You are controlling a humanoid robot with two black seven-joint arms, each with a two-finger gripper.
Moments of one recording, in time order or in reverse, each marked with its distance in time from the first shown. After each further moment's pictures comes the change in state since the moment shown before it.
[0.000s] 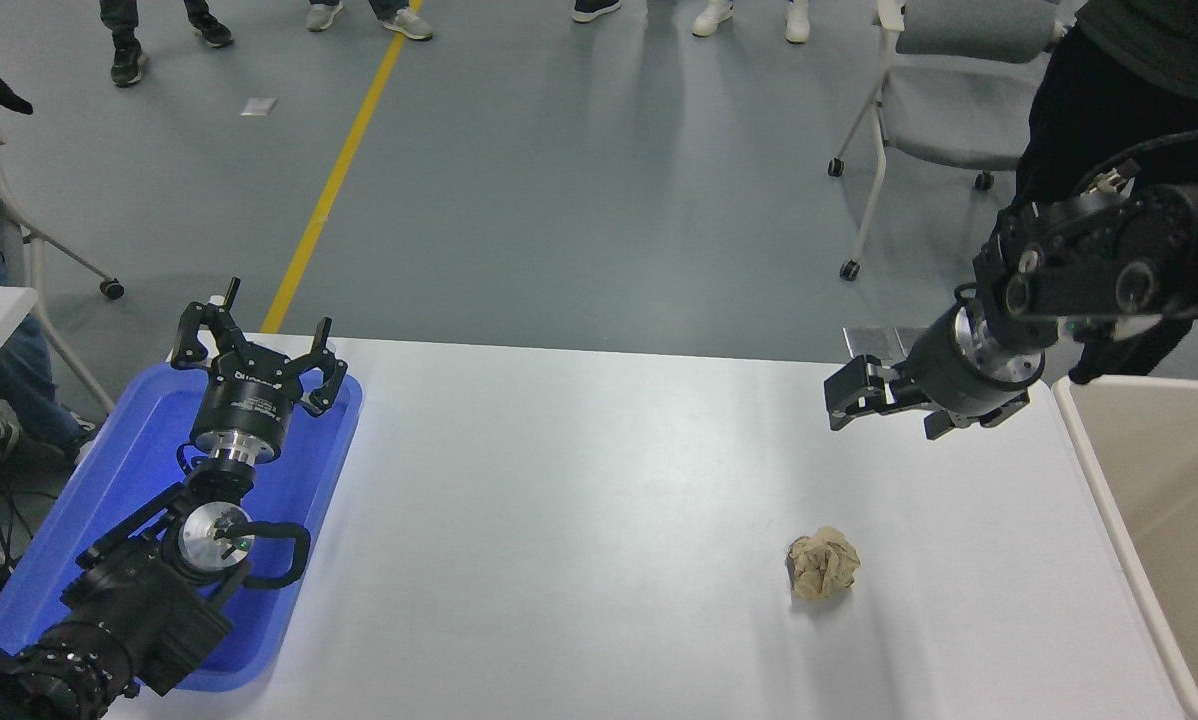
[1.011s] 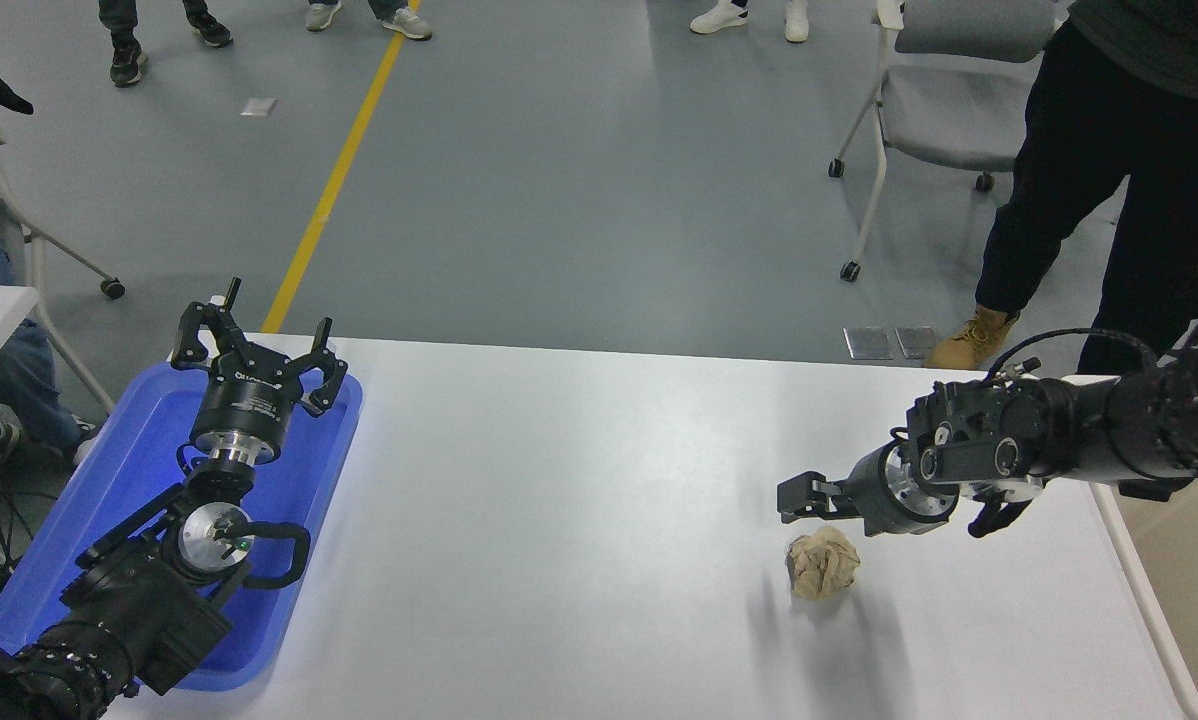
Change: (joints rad) left arm 0.000 0.000 0.000 0.000 0.000 0.000 0.000; right arm -0.356 0.095 0.117 -0.165 0.005 -0.161 0.000
